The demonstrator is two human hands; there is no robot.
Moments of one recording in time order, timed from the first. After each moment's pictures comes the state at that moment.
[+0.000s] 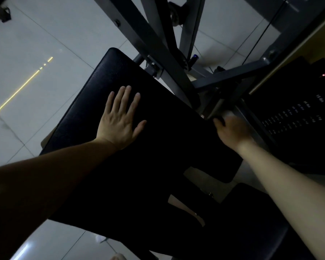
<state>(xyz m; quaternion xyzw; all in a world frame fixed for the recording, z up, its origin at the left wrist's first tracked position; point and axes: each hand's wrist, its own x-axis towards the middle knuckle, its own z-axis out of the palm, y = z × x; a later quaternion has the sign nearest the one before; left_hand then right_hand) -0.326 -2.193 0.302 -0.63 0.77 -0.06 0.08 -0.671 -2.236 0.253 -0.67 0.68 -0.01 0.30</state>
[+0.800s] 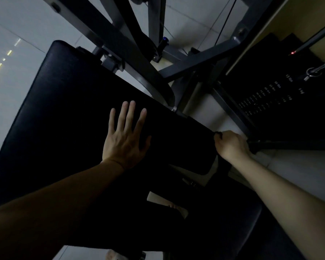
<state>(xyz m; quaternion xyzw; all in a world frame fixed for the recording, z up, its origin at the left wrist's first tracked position) -0.424 -2.172 0.263 -0.60 0.79 0.01 0.10 -0.746 -2.180 0.230 -0.50 0.79 0.09 0.34</state>
